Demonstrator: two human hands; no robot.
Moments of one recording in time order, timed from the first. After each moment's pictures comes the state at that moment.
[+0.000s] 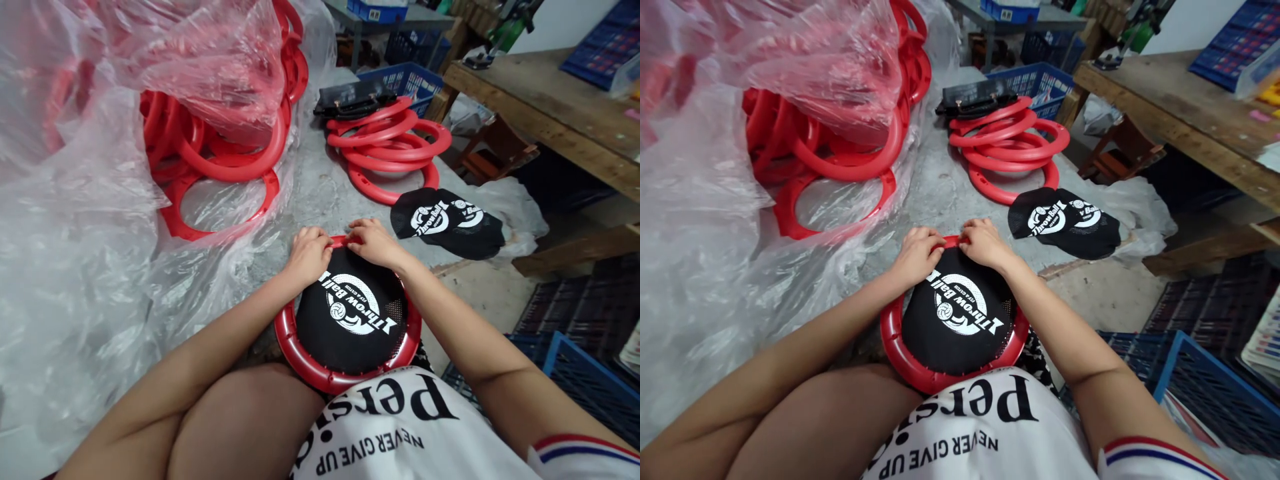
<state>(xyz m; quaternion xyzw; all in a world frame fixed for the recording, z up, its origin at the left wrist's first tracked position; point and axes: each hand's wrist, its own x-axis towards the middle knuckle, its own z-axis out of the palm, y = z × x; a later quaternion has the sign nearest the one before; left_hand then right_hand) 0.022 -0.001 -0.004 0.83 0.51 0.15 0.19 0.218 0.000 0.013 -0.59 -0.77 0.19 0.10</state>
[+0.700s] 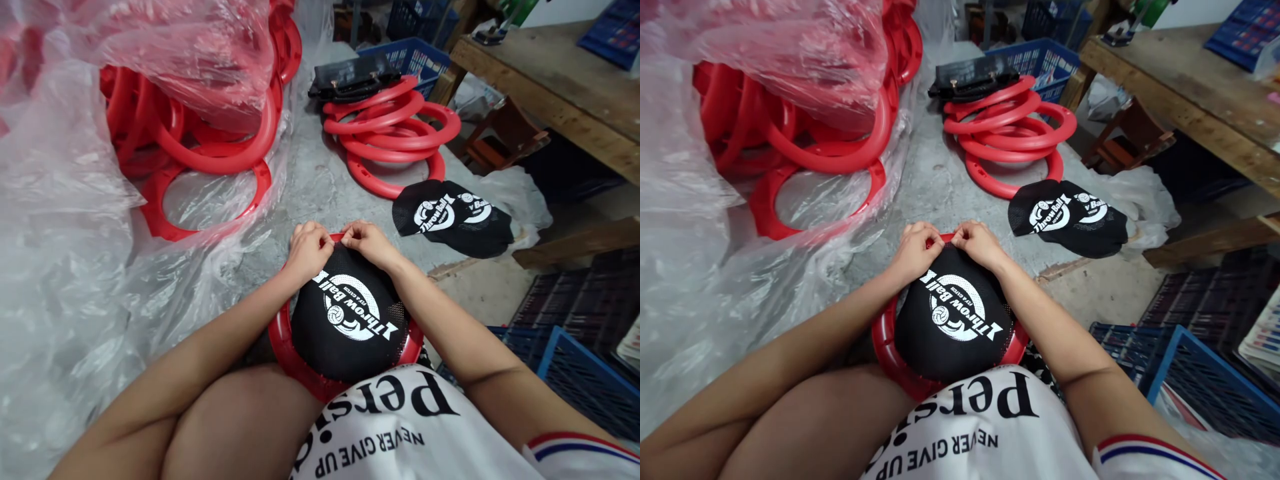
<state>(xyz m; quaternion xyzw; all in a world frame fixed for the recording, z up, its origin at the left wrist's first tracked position) 0.033 0.014 -0.021 0.76 0.55 0.23 0.25 0.219 0.012 -0.031 -0.61 -0.64 0.37 0.29</state>
